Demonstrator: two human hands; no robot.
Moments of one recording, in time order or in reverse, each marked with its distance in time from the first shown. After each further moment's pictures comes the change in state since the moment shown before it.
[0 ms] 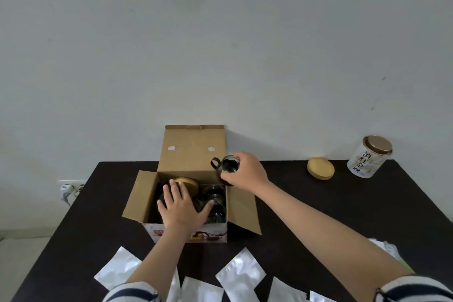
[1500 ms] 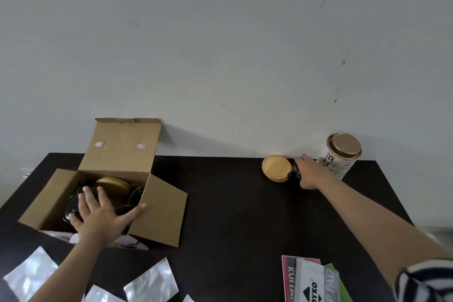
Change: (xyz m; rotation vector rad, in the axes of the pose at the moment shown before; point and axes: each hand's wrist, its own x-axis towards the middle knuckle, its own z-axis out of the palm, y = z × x) left_hand -0.004 0.053 0.019 -0.074 0.050 -0.318; right_hand 0.054 0.343 -0.176 -0.618 -0.397 0.174
